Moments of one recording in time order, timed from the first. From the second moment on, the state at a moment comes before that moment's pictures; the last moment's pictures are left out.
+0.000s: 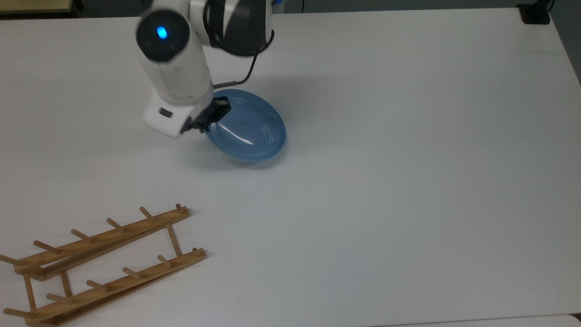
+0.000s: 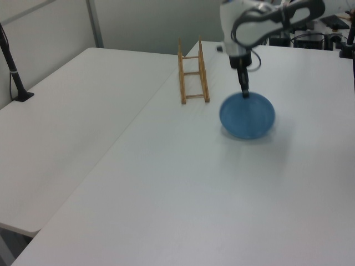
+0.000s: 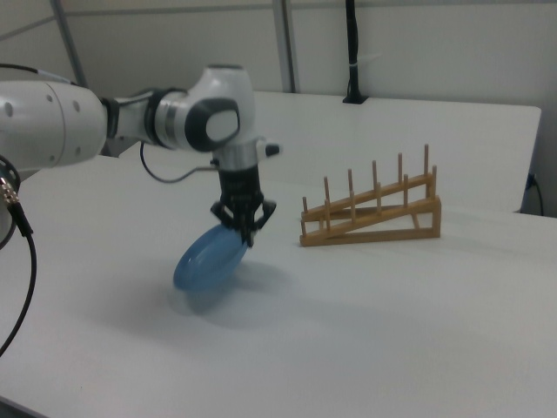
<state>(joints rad) 0.07 0.43 -0.18 -1.53 0.01 1.83 -0.47</state>
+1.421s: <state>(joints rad) 0.09 0.48 -0.19 -1.39 -0.84 2.29 0.38</state>
